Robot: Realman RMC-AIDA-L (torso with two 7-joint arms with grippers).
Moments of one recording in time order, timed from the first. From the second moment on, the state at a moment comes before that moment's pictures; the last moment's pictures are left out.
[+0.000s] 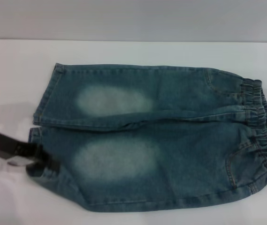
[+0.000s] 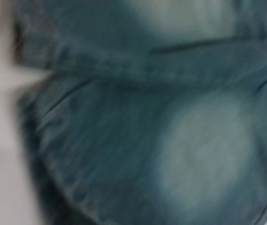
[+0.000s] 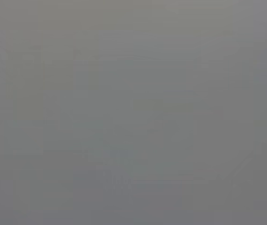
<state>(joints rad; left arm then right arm) -0.69 -1.92 0.66 0.60 2.59 1.72 -2.41 0.49 2.05 -0.16 -0.12 -1.02 -1.34 0.57</state>
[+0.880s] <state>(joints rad) -0.73 -1.91 0.52 0.61 2.44 1.55 -2.41 0.60 1.85 -0.53 -0.84 -2.27 -1.75 1.89</state>
